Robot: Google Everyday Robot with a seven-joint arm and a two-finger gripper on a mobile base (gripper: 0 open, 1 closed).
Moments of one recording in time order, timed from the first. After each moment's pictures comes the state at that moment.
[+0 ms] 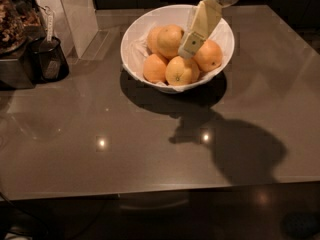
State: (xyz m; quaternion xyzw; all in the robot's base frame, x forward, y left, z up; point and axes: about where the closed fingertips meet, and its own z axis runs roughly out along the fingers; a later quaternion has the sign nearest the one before) arm 0.578 -0.068 1.024 -0.64 0.70 0.07 0.30
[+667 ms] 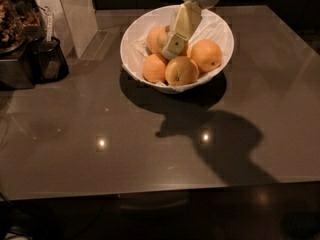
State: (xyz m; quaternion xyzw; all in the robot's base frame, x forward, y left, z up) arm 0.593 -0.034 1.013 -0.66 0.69 0.09 0.29
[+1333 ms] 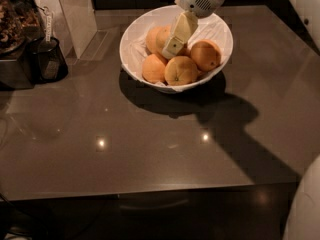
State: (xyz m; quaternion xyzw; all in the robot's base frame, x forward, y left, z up) arm 0.653 -0.045 0.976 -0.62 0.72 0.09 0.31
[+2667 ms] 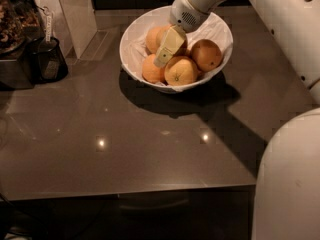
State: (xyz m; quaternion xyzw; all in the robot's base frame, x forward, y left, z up) arm 0.678 -0.027 0.924 -0.60 0.74 0.13 0.27
